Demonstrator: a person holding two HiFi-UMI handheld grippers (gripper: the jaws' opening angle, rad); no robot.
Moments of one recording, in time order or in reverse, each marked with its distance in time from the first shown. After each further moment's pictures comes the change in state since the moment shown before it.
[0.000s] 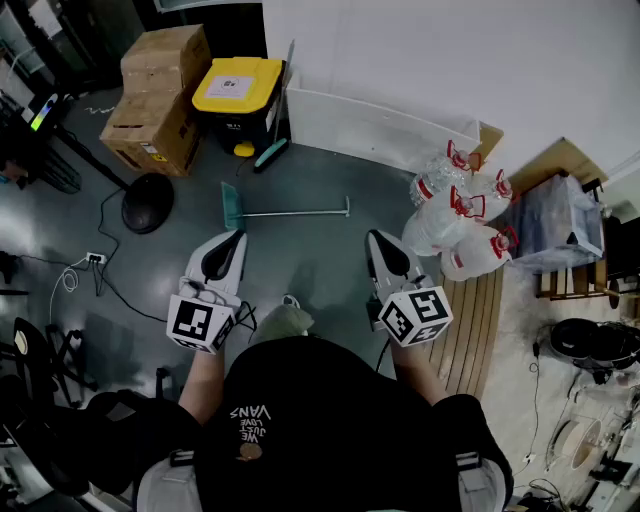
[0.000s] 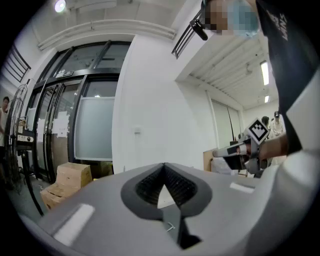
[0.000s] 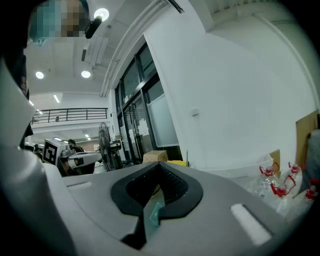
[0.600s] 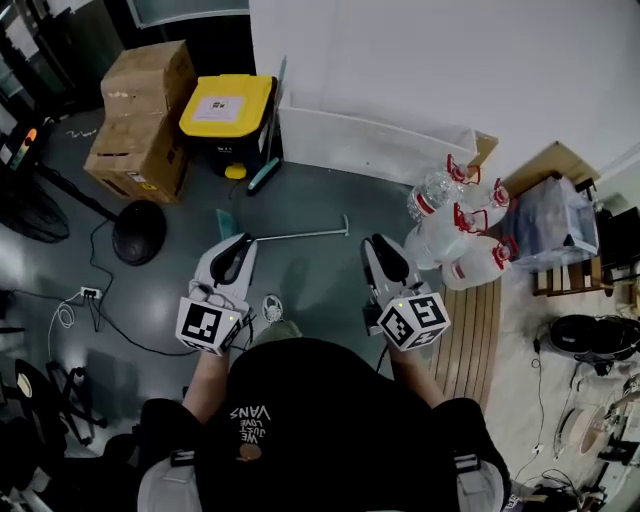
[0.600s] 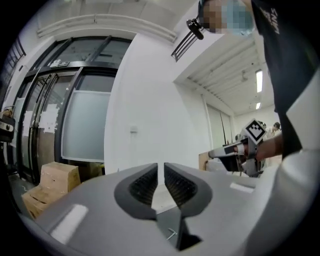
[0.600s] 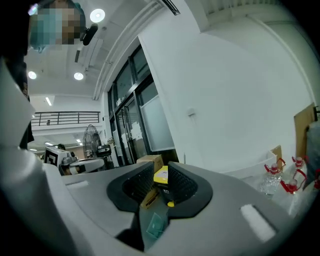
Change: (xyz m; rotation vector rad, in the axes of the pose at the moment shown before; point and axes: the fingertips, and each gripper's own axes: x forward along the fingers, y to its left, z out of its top) left arm 0.077 0.080 -0.023 -0.029 -0.048 -0.116; right arm 0.101 -0.009 0.002 0.037 -0.052 -0.068
